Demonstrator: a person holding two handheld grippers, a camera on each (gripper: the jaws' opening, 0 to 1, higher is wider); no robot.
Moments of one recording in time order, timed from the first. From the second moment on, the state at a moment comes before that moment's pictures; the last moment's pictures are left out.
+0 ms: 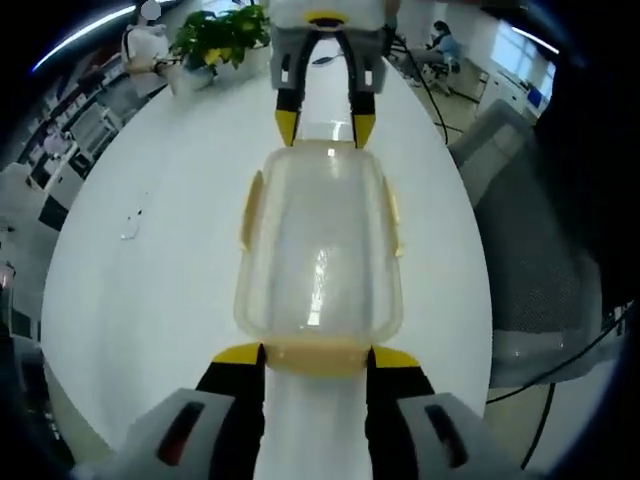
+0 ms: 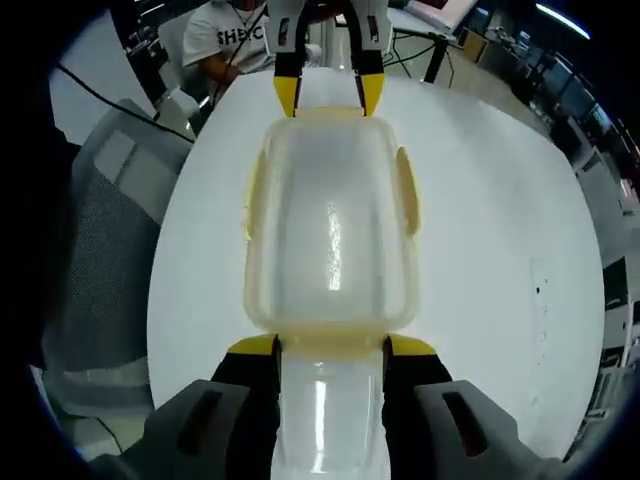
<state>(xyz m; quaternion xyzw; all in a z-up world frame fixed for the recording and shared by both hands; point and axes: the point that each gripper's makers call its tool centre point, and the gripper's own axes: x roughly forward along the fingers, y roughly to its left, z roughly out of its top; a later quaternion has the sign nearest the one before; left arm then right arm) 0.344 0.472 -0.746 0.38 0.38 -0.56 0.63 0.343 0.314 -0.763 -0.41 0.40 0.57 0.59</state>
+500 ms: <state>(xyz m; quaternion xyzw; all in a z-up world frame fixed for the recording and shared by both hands) 0.352 0.439 -0.750 0.38 0.38 -0.56 0.63 0.344 0.278 -0.765 -0.42 0.40 0.57 0.58</state>
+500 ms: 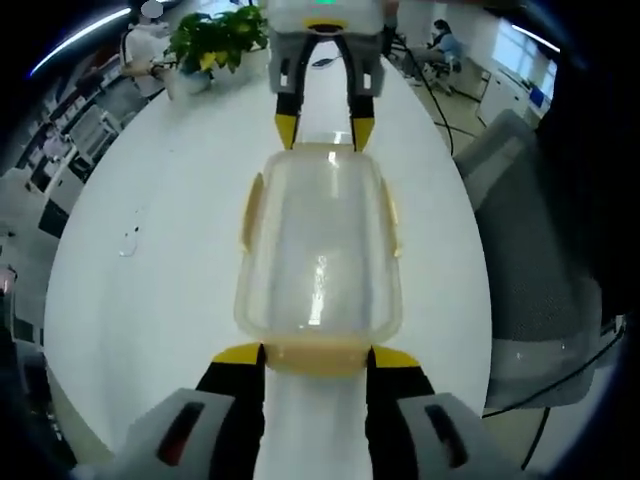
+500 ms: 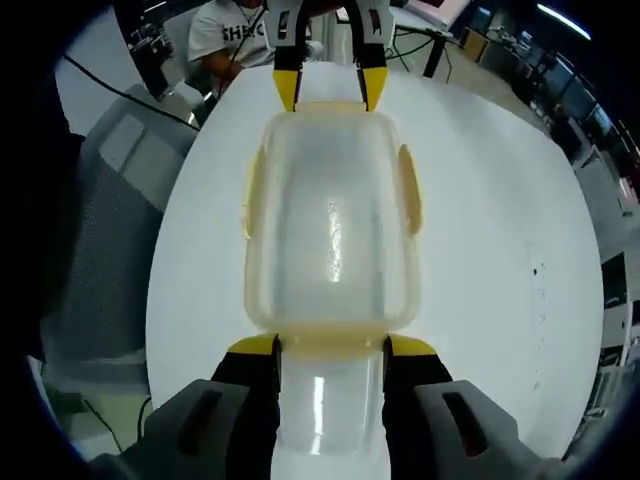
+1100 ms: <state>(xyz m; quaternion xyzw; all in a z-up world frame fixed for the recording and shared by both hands) 0.351 0.383 -0.761 0.38 0.38 -0.56 0.63 0.342 0.221 -0.774 -0.42 0.40 0.57 0.58</state>
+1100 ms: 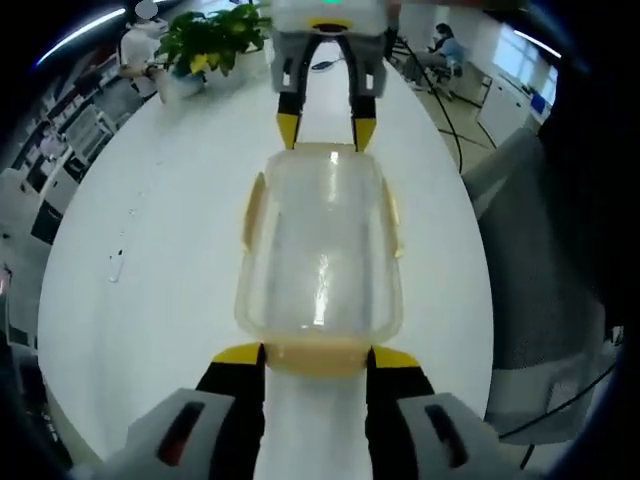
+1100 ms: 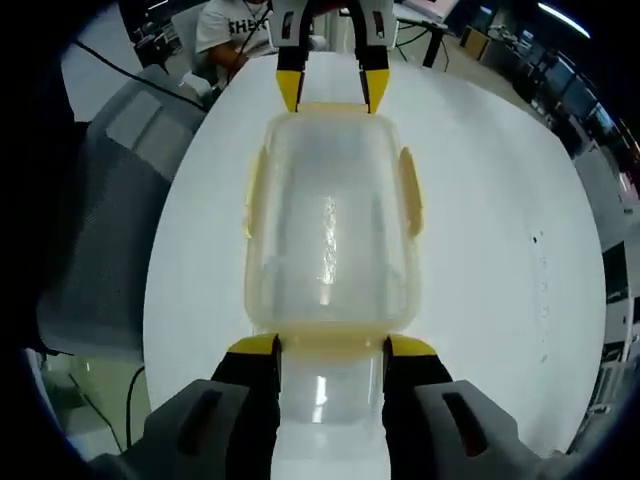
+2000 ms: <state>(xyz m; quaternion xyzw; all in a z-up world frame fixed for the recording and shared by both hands) 0.352 0.307 -0.767 0.35 0.37 -0.58 0.64 0.339 0.143 -0.778 -0.42 0.41 0.56 0.58</state>
